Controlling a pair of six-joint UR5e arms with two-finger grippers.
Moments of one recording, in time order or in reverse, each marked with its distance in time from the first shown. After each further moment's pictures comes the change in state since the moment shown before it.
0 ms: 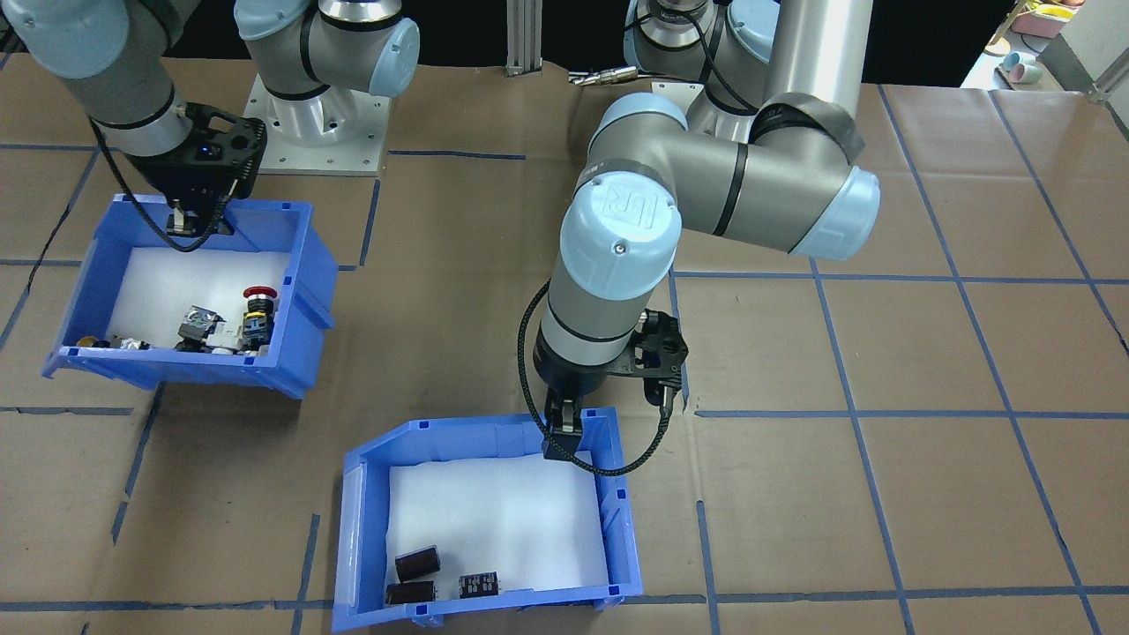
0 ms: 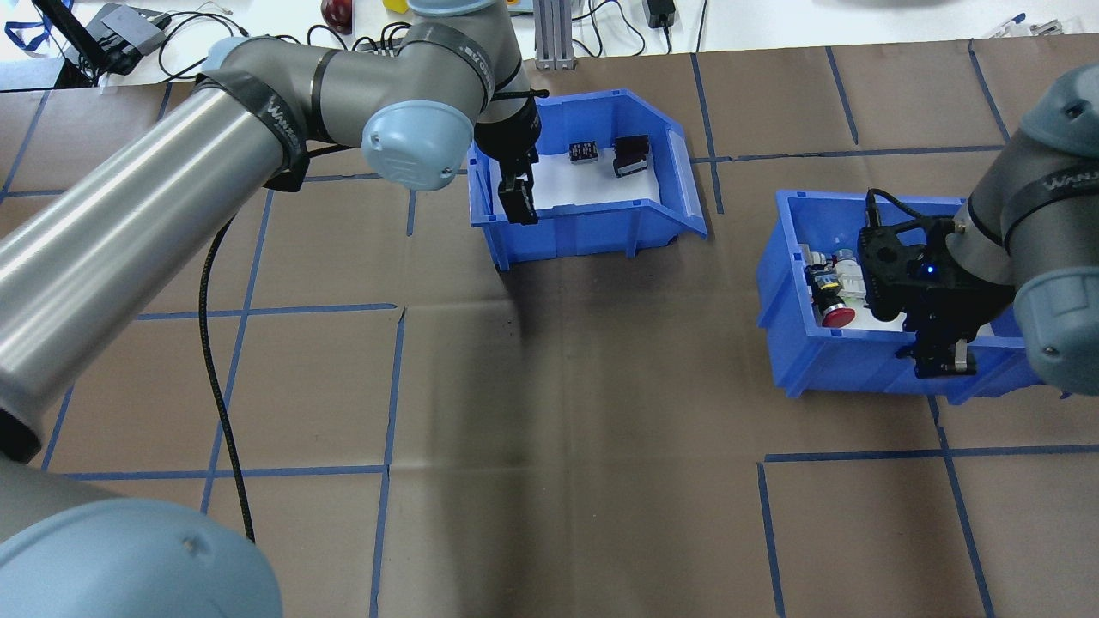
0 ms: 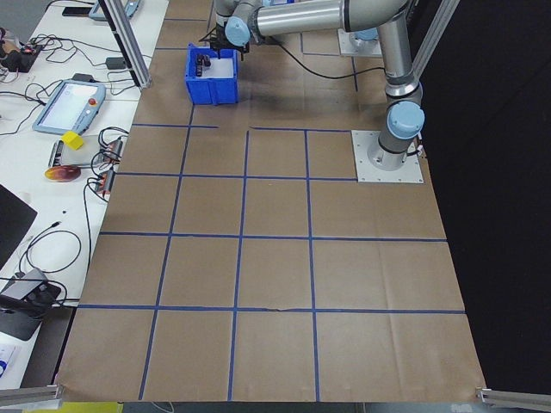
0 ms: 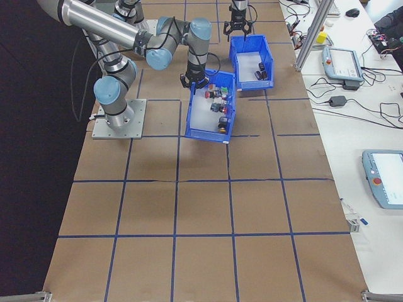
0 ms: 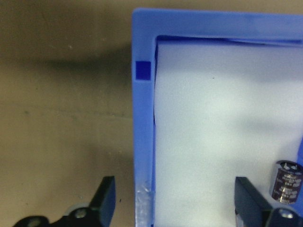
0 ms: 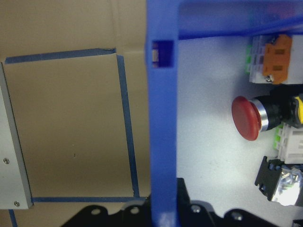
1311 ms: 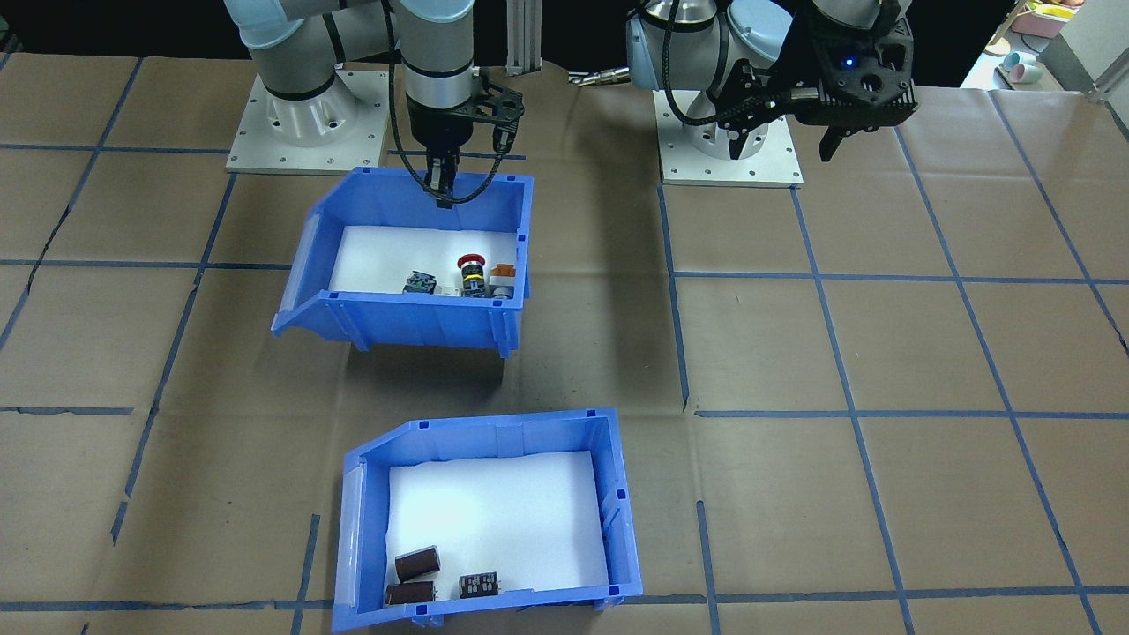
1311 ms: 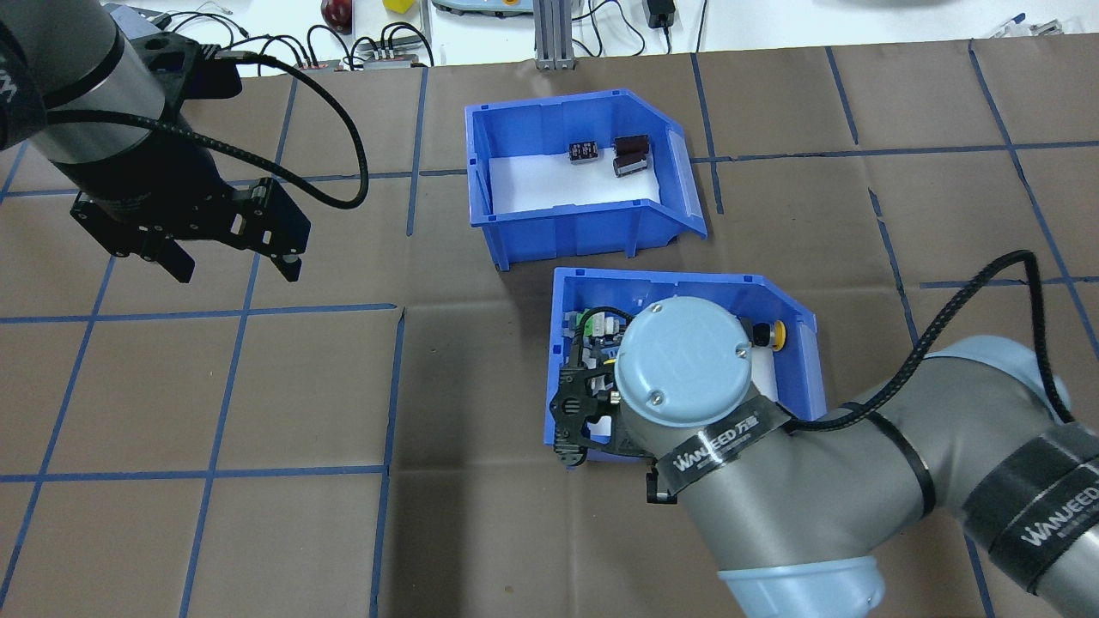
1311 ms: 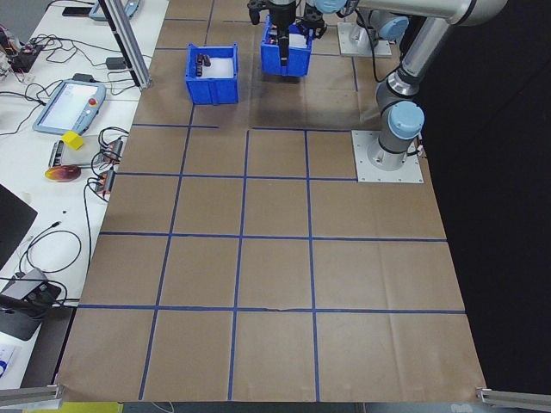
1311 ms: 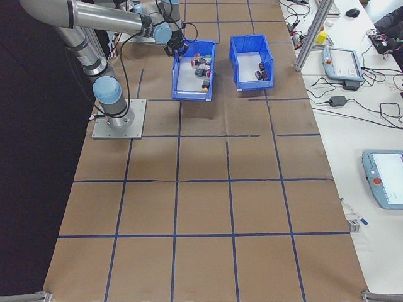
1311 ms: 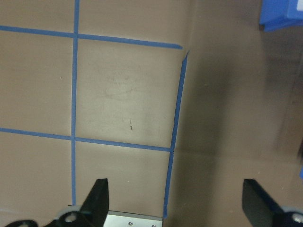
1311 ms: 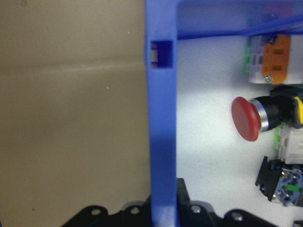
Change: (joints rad) left arm 0.291 0.613 -0.236 -0.480 0.100 1.817; right arm 0.733 0.067 0.080 -0.267 -0.005 0.726
